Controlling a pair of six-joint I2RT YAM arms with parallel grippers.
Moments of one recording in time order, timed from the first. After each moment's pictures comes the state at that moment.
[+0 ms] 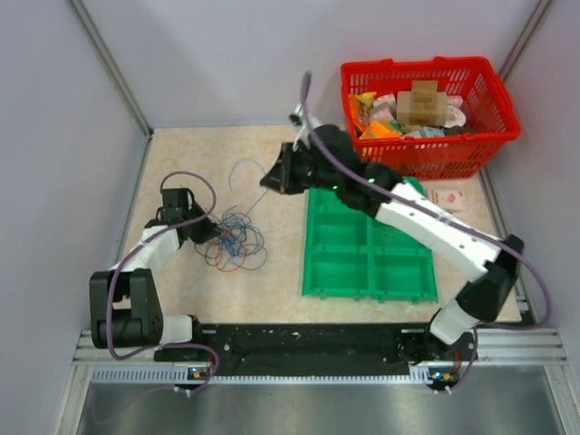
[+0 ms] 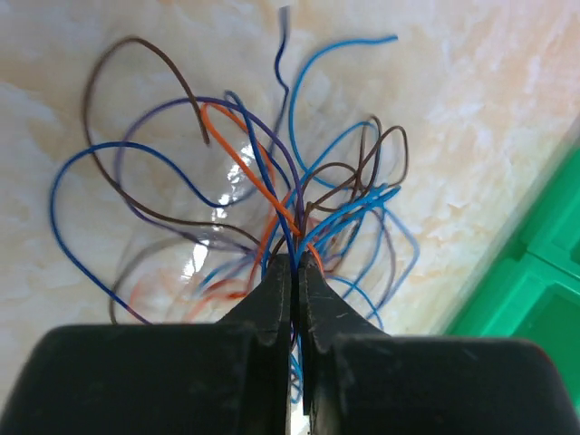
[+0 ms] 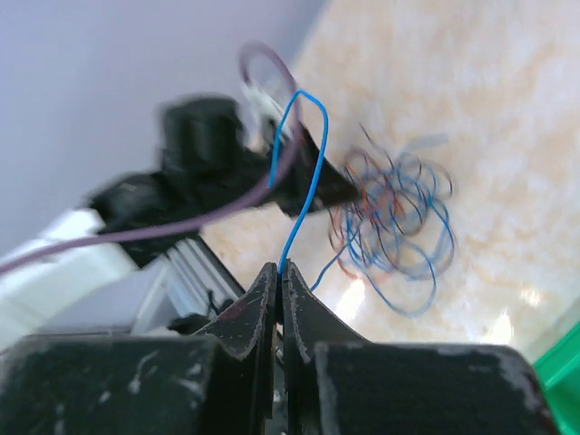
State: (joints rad) left arm 0.06 1.35 0.73 -0.30 0.24 -0.68; right arm 0.90 1.65 1.64 -0.40 -0.11 0.68
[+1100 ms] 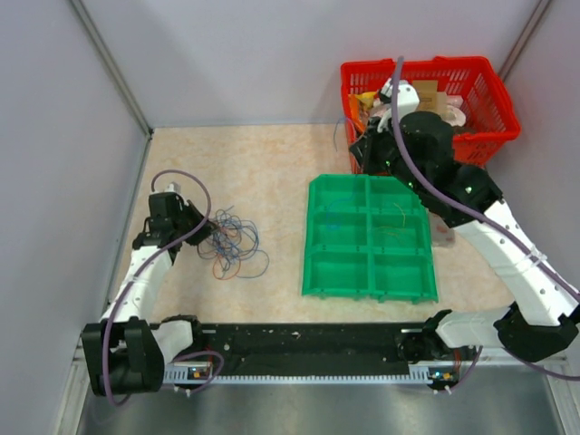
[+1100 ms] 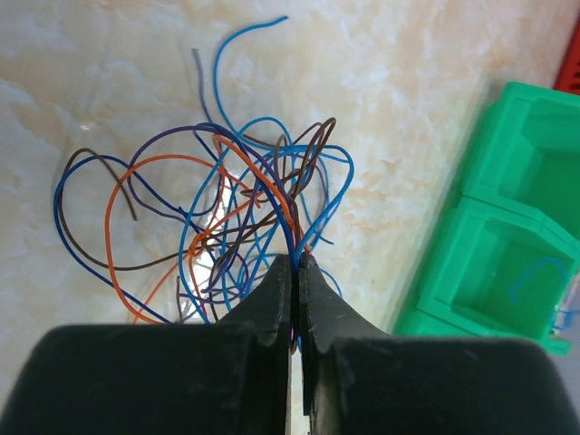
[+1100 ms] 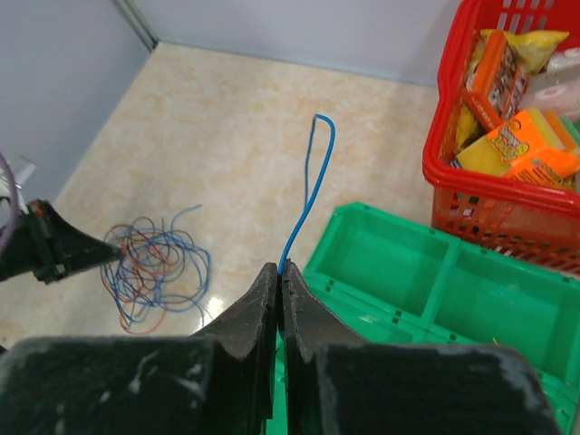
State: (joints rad) left arm 0.08 1.09 0.69 -0.38 0.28 -0.62; right arm 0.71 1.27 1.70 -0.68 0.22 0.27
